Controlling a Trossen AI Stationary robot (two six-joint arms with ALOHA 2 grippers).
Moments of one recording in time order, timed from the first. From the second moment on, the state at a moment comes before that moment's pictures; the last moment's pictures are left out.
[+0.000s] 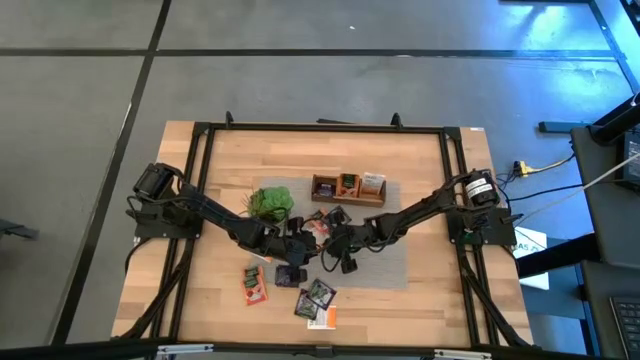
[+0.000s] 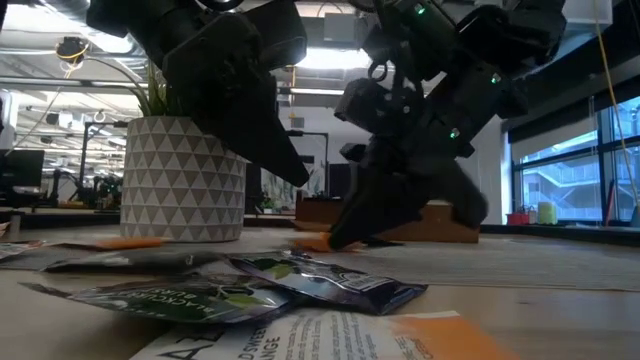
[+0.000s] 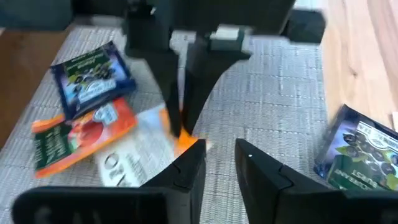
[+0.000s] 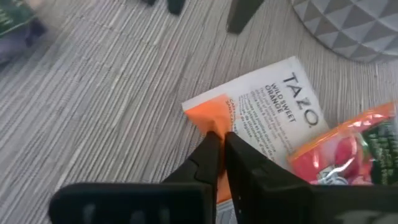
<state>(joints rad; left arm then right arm) -0.34 1.75 0.96 -0.04 -0.34 -0.35 0.22 1.95 0.95 0.19 0.14 -0.22</state>
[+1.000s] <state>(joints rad) -0.29 1.73 0.96 0.33 -0.26 -0.77 0.46 1.47 0.95 -0.36 0.54 -0.06</state>
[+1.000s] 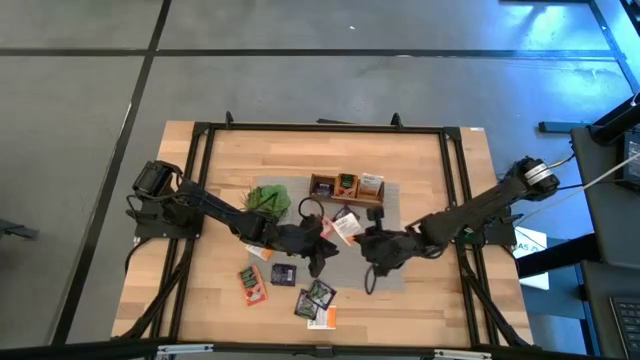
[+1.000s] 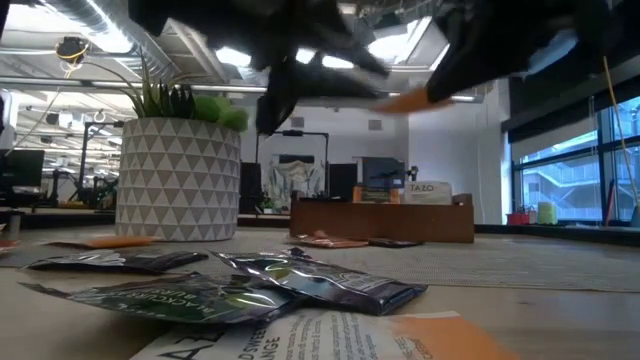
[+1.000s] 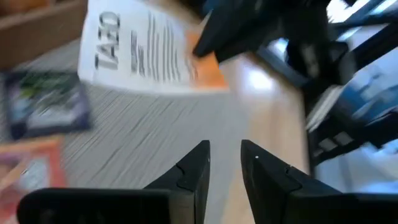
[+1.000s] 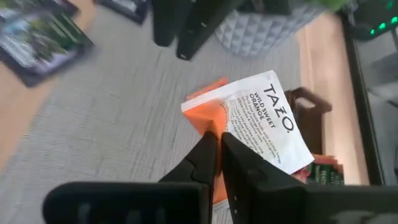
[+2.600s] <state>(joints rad) -0.29 1.73 0.96 0.63 -0.30 -1.17 0.65 1.30 0.95 -0.41 0.72 -0.03</state>
